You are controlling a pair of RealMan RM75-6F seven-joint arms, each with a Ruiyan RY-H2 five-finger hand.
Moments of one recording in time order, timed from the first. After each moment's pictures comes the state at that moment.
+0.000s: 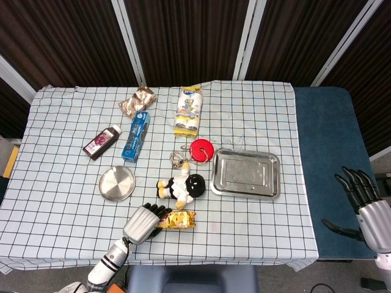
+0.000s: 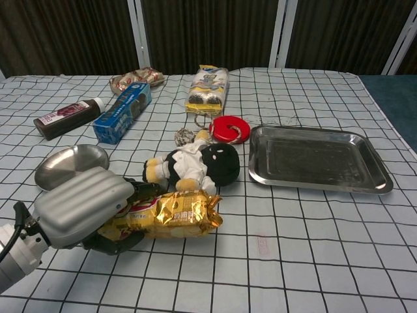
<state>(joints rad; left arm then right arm) -0.45 -1.79 0.04 -1.29 1.67 1.22 0.36 0.08 -1.09 0.01 -1.44 -1.76 1.75 0.30</state>
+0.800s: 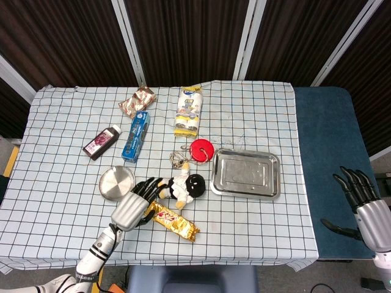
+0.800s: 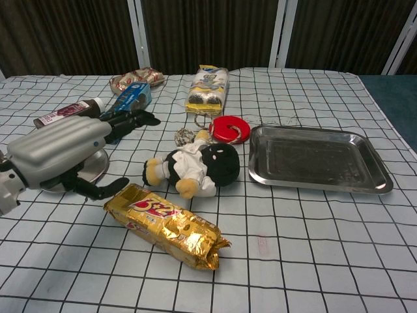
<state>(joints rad) -0.49 -1.61 -0.06 -1.53 1.58 1.19 0.35 0.08 -1.10 0.02 -1.43 -1.76 1.74 0.29</state>
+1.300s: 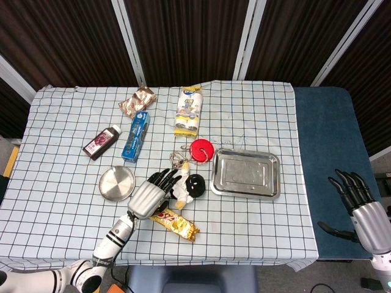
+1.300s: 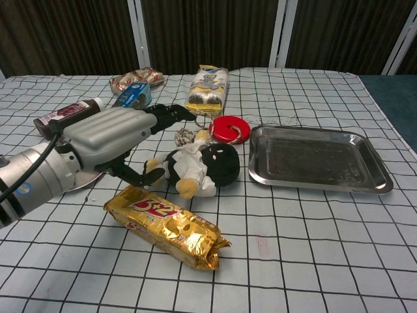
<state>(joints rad) -0.62 -1.69 -0.15 -1.50 1.46 1.06 0.45 0.08 -1.10 0.00 -1.43 -1.79 1.74 0.29</state>
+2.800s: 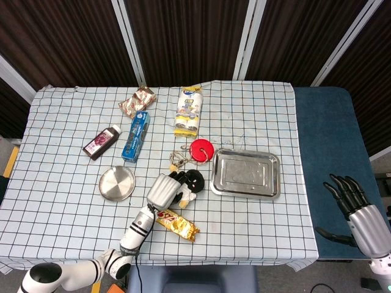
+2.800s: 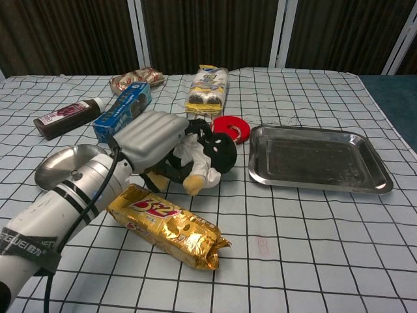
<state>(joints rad) -0.75 -2.01 -0.16 -1.01 1.46 1.19 0.30 0.09 -1.10 -0.02 -1.42 -1.82 1.75 0.30</state>
